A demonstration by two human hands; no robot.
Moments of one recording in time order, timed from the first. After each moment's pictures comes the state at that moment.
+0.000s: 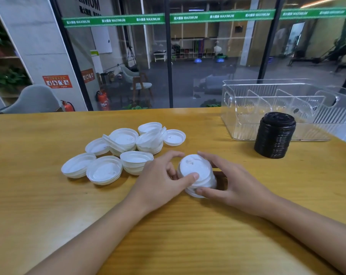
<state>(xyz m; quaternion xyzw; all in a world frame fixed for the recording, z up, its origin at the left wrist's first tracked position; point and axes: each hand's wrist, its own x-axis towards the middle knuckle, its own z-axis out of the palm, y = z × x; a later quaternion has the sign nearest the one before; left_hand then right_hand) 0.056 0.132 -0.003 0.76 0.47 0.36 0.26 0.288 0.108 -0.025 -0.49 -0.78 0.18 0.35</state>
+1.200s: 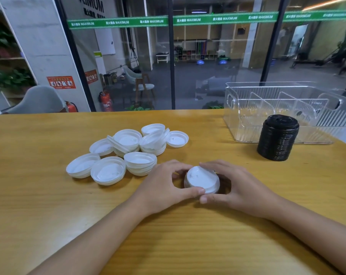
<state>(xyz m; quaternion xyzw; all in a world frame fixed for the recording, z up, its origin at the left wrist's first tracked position) 0.050 0.141 -0.014 0.81 0.41 0.31 0.30 0.291 0.104 -0.017 -0.48 -0.81 0.16 0.29</state>
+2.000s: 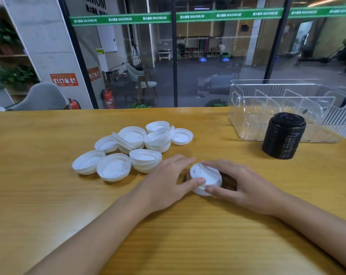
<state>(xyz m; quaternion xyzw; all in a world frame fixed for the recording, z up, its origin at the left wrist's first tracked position) 0.042 0.142 -0.007 0.86 0.41 0.25 0.16 0.291 0.106 -0.019 -0.48 -0.82 0.14 0.26</state>
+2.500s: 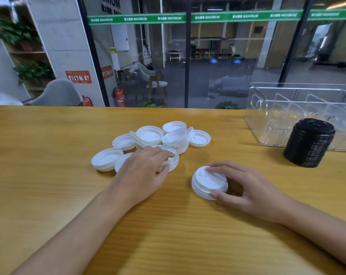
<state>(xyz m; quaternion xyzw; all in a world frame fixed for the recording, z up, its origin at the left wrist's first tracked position) -0.041 0.152 0.001 0.84 0.44 0.30 -0.05 0.260 0.116 -0.020 -0.45 -0.84 0.13 0.27</state>
